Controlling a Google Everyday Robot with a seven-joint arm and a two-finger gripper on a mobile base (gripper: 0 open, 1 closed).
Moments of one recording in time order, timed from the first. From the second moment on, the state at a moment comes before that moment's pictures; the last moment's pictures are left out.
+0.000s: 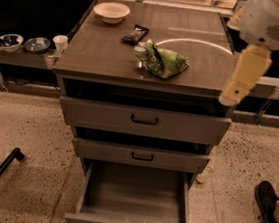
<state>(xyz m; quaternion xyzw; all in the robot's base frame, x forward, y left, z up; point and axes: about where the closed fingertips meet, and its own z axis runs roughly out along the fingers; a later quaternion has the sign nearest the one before) 0.502 -0.173 0.996 -0.63 0.75 -0.06 0.19</state>
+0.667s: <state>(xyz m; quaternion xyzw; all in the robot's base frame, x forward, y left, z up) 0.608 -0.099 0.976 -0.61 0.75 -0.08 0.23</state>
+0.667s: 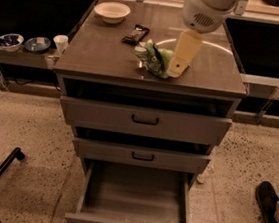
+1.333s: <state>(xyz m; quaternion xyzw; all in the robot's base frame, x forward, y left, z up) 0.666 -0.098 0.894 -0.52 0.82 -0.03 0.25</state>
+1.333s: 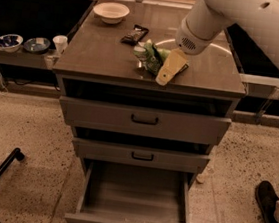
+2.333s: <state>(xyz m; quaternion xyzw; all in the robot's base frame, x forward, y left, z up) 0.692 -0.096 0.862 -0.48 0.82 0.06 0.31</state>
